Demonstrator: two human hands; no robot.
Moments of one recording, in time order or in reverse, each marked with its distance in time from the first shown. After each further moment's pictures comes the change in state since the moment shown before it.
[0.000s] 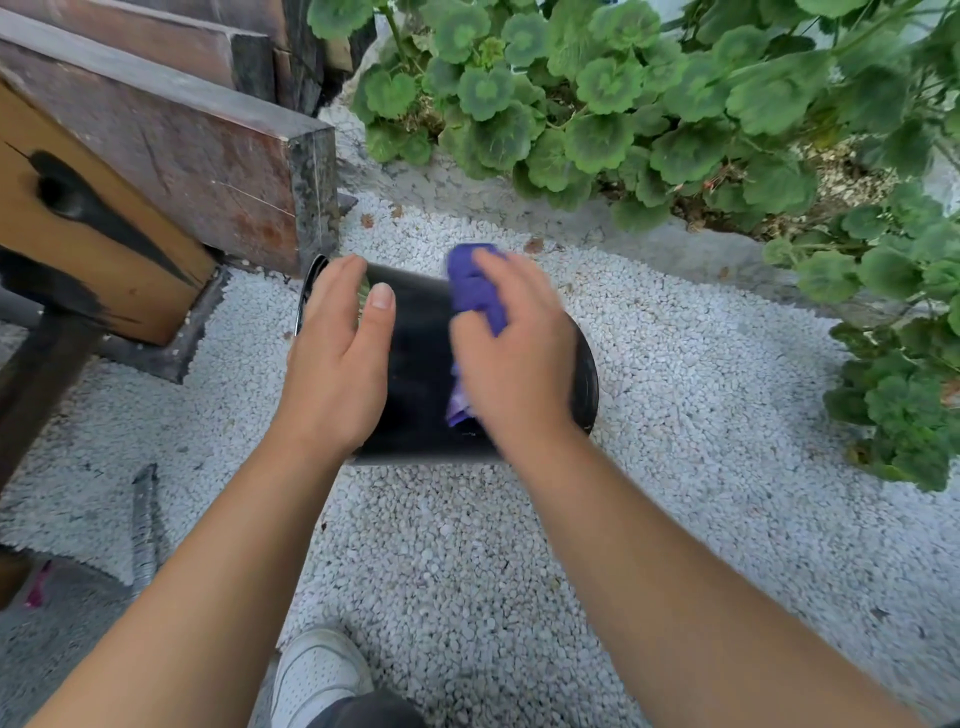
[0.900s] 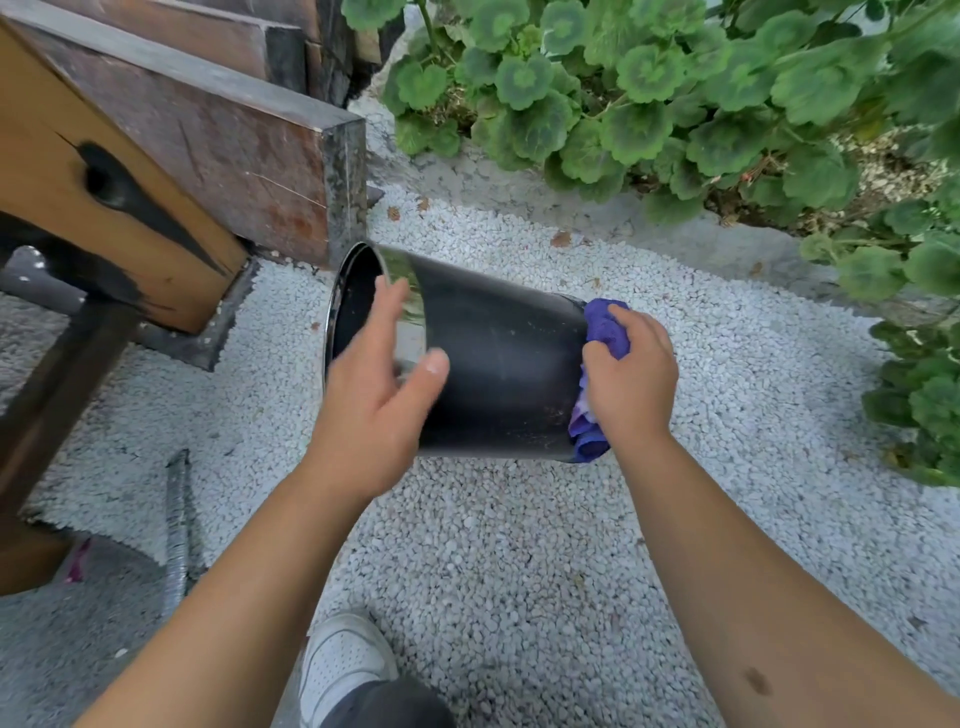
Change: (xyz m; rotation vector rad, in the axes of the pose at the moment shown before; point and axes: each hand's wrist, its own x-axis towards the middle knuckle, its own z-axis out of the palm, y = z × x) left_hand -0.039 -0.011 -0.012 -0.061 -0.107 0.006; right_hand 0.013 0.097 -0.031 -0.162 0.065 0.288
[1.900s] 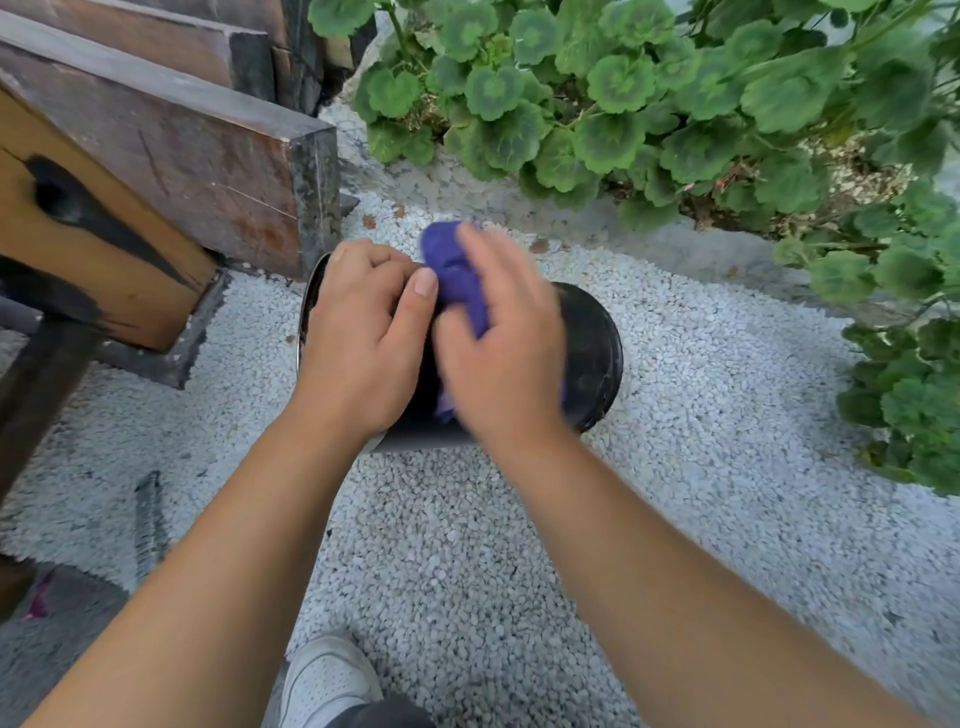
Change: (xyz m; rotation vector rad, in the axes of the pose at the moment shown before) left_hand 0.062 0.031 0.004 0.202 0.009 0.166; right_hand -0.044 -0.106 0.023 0.166 -0.037 -0.462
